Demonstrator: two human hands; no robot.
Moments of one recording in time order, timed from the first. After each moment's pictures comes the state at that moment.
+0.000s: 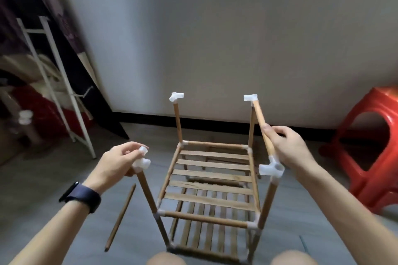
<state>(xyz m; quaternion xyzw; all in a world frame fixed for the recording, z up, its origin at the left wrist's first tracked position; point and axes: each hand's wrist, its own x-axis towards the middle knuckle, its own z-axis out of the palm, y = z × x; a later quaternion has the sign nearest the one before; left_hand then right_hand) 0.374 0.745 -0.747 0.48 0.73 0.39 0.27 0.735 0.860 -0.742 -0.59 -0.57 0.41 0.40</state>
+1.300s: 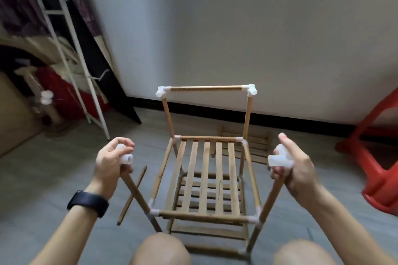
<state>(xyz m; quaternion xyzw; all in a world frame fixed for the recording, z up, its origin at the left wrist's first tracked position) 0.374 0.705 -0.784 0.31 0.66 0.62 0.28 0.730 0.818 -0.785 -0.45 -0.45 0.63 0.45</state>
